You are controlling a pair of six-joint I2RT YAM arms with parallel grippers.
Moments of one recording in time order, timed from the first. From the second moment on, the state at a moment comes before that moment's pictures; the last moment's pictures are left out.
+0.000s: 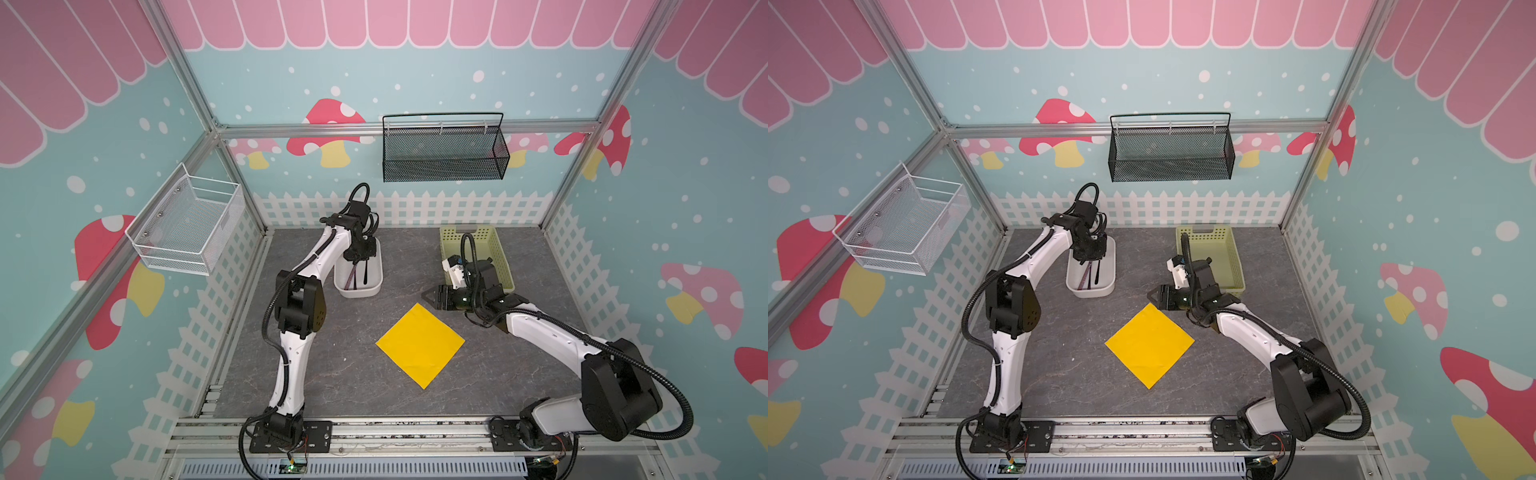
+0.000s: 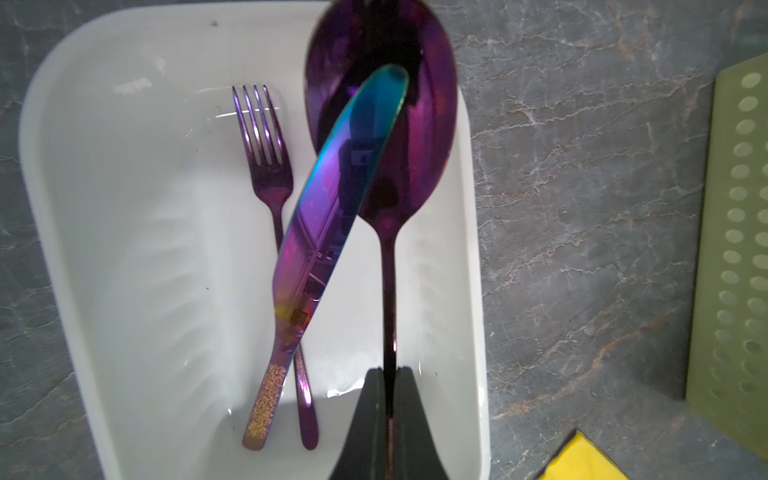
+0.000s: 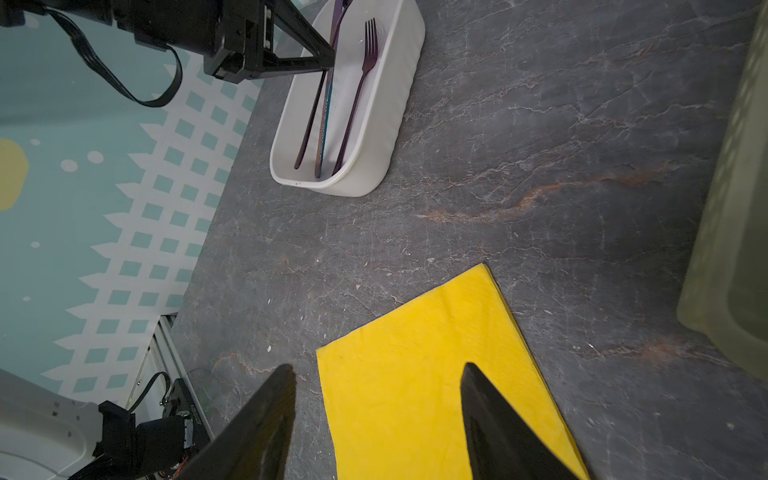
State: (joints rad) left arm -0.28 2.31 2.19 -1.05 0.09 -0.31; right arm 0.45 1.42 0.87 -0.11 -0.44 0.47
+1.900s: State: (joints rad) left arm -0.79 1.83 1.44 -0.78 -0.06 -0.63; right arm 0.25 1.11 0.70 -0.21 -0.34 0.31
